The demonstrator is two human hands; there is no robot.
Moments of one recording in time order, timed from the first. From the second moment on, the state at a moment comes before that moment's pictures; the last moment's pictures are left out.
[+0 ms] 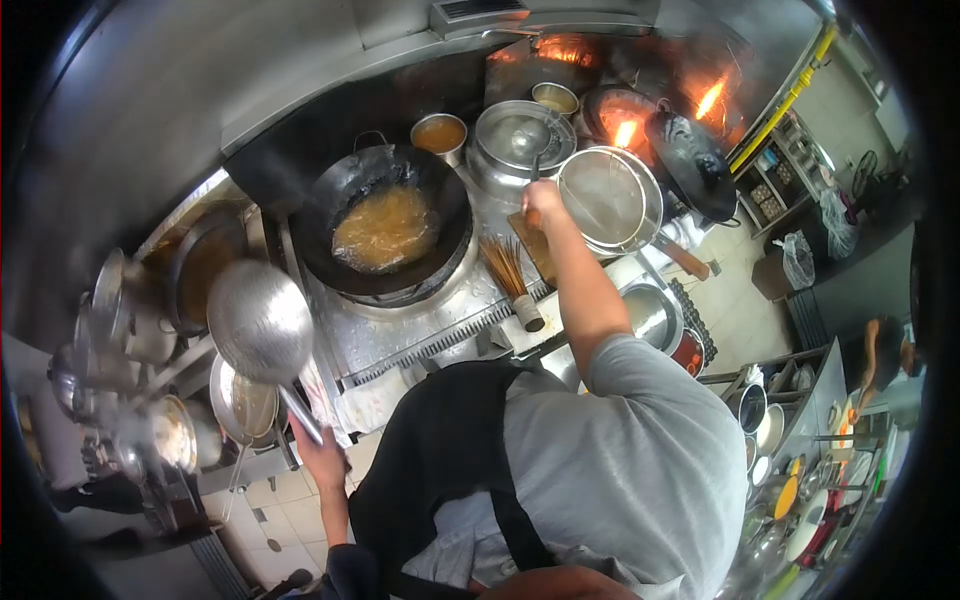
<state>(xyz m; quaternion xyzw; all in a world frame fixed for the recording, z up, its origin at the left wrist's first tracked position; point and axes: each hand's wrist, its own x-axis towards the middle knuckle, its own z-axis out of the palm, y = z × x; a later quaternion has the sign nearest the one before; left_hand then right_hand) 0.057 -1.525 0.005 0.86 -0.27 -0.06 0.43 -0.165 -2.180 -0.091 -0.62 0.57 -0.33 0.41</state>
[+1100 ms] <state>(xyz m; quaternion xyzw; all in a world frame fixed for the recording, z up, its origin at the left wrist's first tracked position) 0.173 -1.934 -0.047 0.69 -0.20 -0.49 0.50 -0.186 -1.893 0.089 -0.73 0.30 -0.13 0.59</state>
